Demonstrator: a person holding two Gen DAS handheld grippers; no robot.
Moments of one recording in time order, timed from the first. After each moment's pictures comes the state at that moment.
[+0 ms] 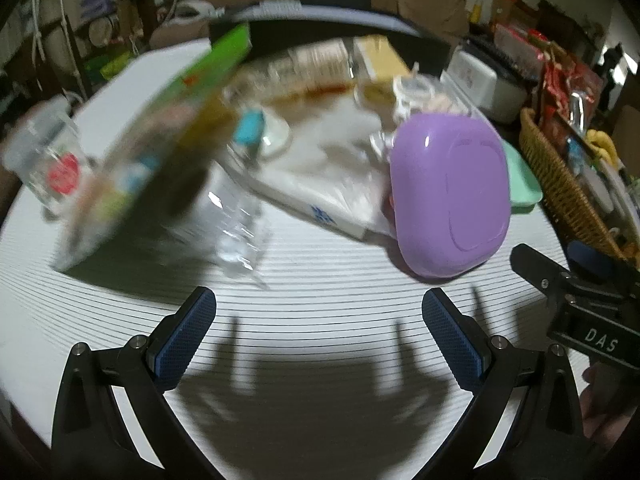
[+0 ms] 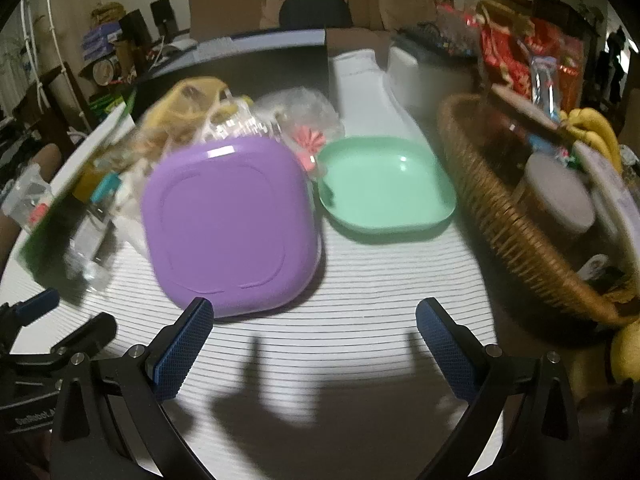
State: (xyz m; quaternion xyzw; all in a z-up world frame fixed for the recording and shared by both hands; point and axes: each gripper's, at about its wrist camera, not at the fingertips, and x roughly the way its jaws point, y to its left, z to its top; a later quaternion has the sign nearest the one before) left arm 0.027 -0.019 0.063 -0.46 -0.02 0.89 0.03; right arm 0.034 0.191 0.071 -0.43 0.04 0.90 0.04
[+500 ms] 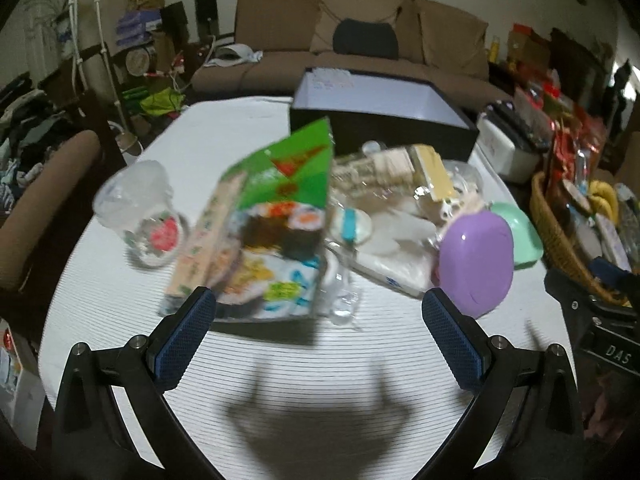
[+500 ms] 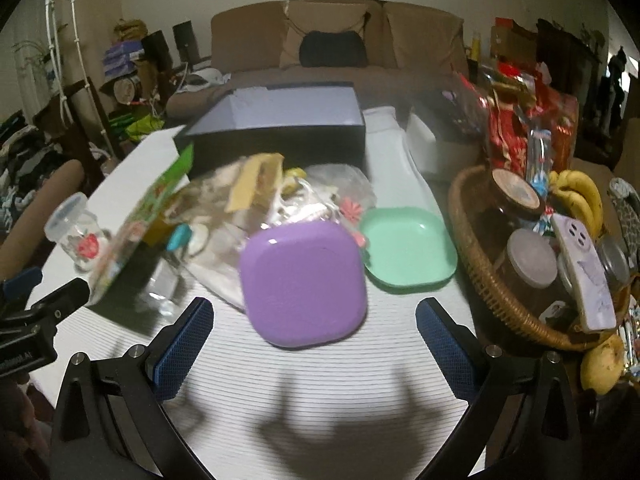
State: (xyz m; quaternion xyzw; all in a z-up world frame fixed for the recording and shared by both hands) left arm 0.041 -0.096 0.156 -0.41 -0.02 0.91 -0.01; right arm 0.046 0.134 0.158 -0.39 0.03 0.92 0.03
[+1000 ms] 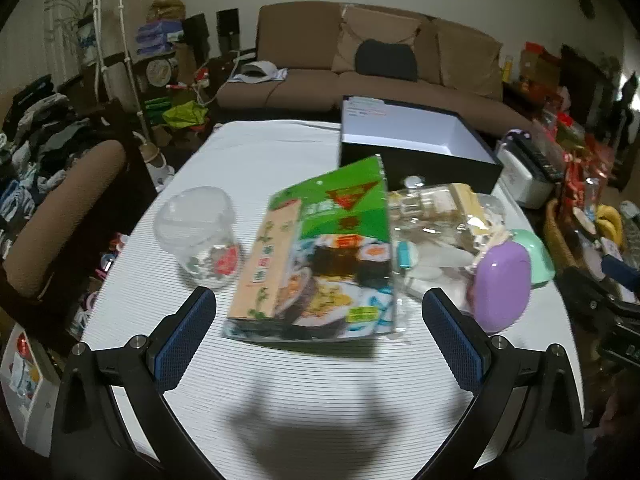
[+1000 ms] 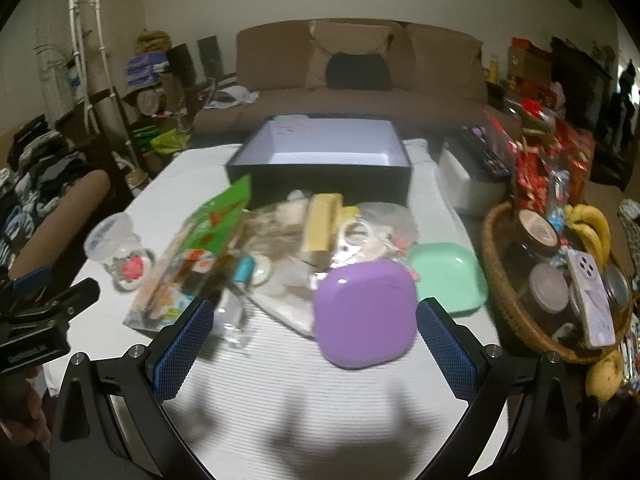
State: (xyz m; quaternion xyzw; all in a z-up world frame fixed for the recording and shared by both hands) left arm 0.051 -0.157 0.191 -0.39 -0.02 0.92 -0.04; right arm 0.046 0.070 0.204 -0.36 0.02 0.93 -0.01
